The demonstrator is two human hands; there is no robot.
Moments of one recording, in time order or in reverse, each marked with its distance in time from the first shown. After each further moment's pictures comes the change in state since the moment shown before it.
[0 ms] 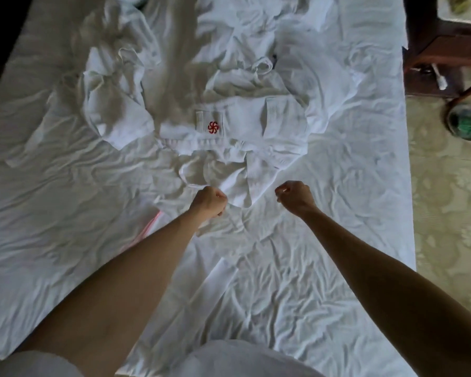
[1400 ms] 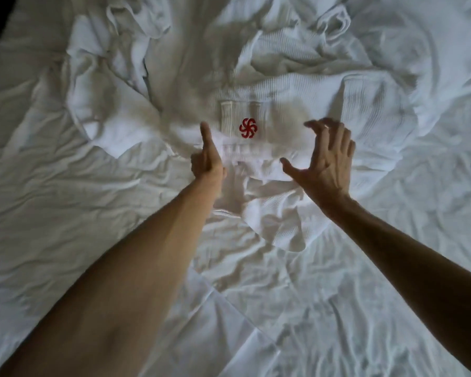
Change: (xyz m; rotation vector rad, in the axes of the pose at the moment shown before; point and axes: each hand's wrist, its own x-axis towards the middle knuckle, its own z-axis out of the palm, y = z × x) left_hand 0.238 -0.008 -0.047 -0.880 0.486 -0.341; right_hand 0.197 -0.063 0.102 -0.307 0.639 -0.655
